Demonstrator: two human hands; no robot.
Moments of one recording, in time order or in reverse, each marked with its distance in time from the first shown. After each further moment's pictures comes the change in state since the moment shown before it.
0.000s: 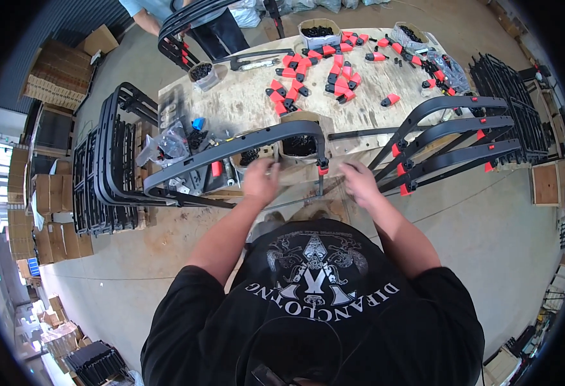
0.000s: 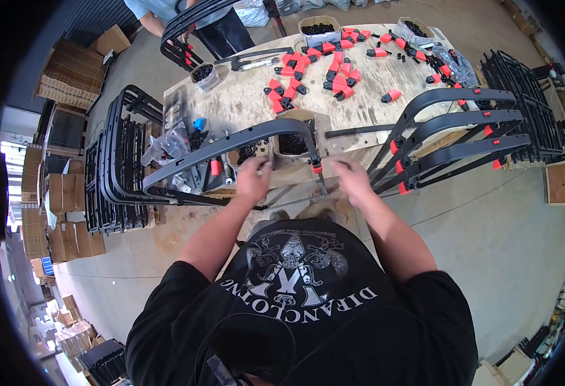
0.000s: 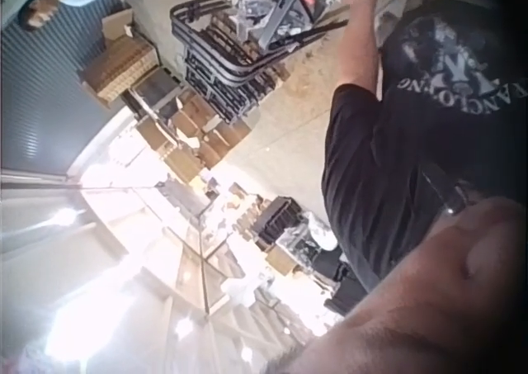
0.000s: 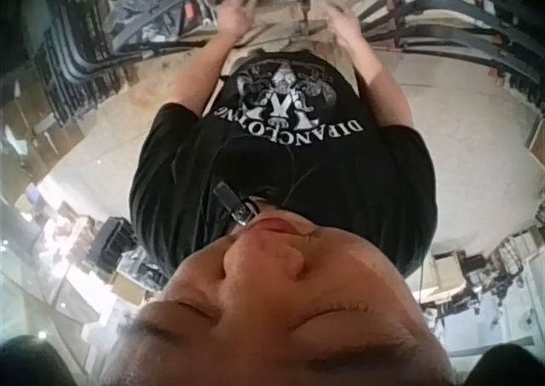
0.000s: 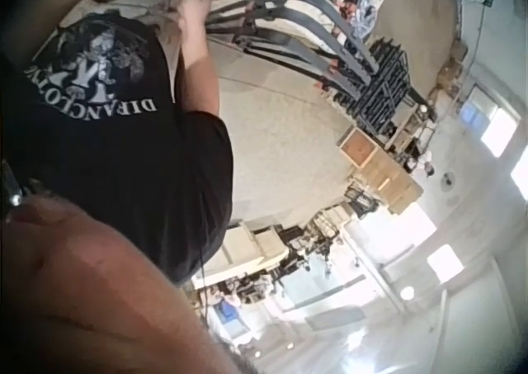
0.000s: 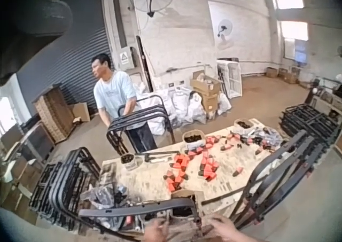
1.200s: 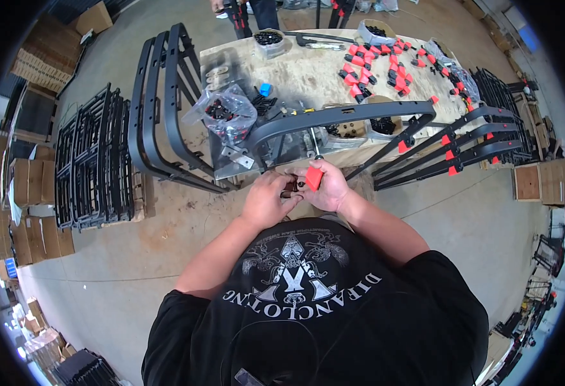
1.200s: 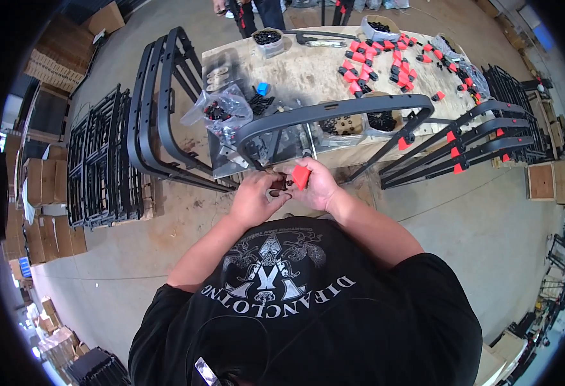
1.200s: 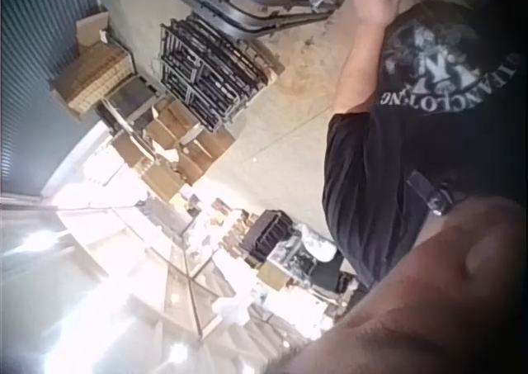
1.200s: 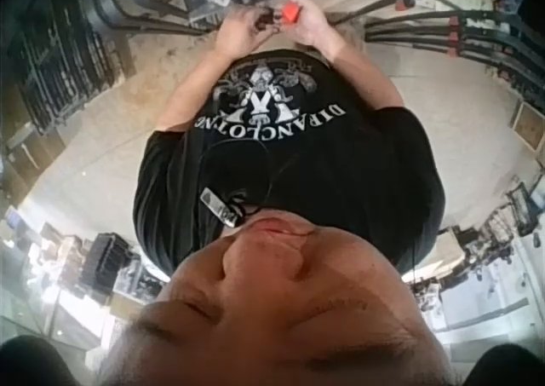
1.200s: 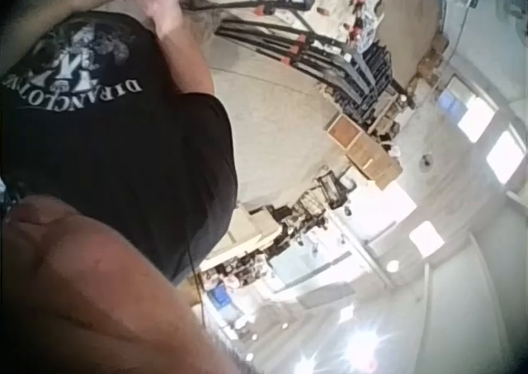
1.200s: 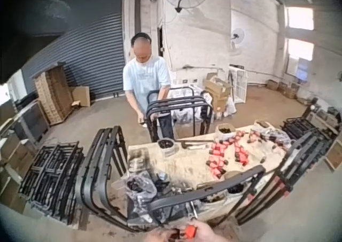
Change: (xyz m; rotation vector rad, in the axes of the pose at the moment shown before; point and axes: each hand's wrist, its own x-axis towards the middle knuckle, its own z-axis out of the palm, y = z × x) left_hand -0.120 -0.193 -0.266 -0.171 -0.188 0.291; right_hand -0.095 0.053 0.414 0.662 -0.629 0.560
